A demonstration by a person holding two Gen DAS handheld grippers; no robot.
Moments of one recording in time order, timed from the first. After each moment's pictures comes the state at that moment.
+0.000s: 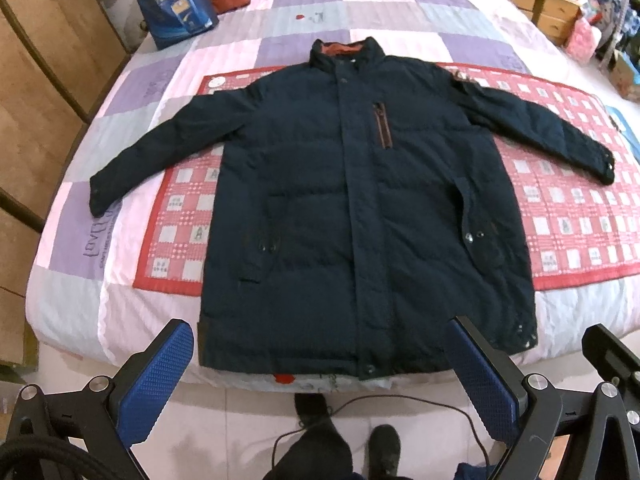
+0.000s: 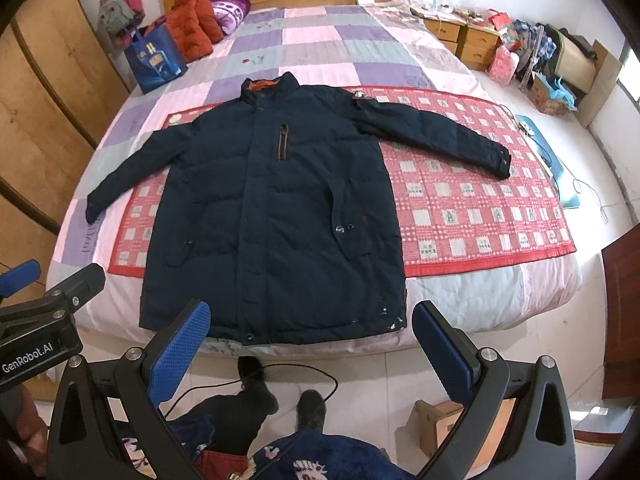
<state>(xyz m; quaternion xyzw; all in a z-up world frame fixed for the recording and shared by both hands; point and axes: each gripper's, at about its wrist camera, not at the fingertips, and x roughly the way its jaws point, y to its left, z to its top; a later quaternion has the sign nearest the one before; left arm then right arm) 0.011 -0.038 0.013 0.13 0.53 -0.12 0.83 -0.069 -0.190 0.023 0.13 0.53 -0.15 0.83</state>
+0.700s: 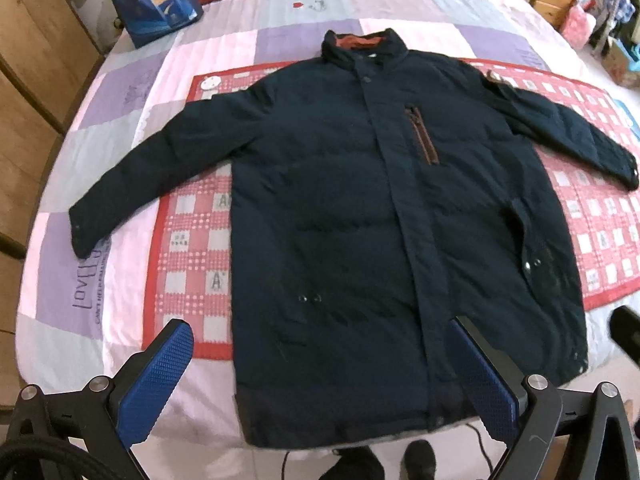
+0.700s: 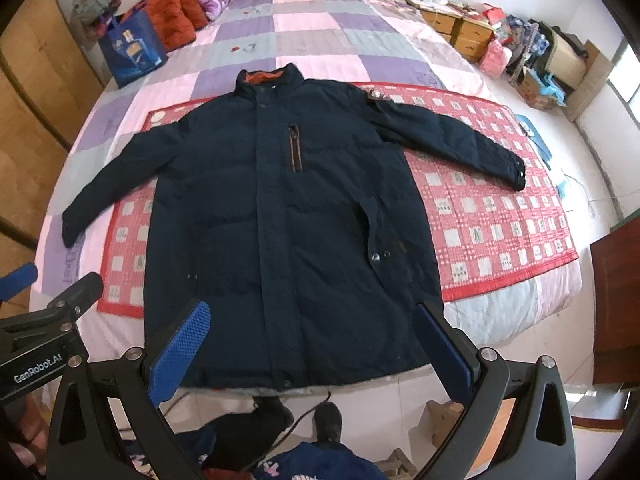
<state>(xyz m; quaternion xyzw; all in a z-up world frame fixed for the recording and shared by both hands) 0.157 0.013 -0.038 0.14 0.54 -0.15 0.81 0.081 -0.140 -0.023 0.12 0.55 -0.19 0.80</state>
